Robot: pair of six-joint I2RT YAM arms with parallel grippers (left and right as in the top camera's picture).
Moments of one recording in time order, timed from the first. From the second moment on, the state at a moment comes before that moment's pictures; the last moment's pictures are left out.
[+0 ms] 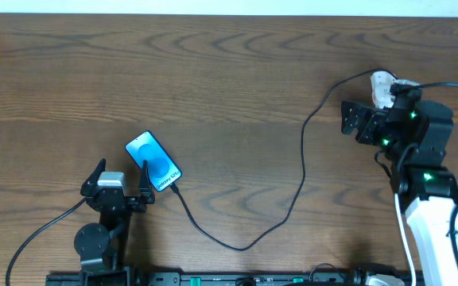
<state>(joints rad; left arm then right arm) 0.12 0.01 0.02 -0.10 0.17 0.01 -0.10 1.12 0.79 -0.24 -0.27 0.25</state>
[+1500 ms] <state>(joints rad) 0.12 0.01 0.02 -0.10 0.17 0.01 -0.10 0.47 0.01 0.48 -0.21 0.30</state>
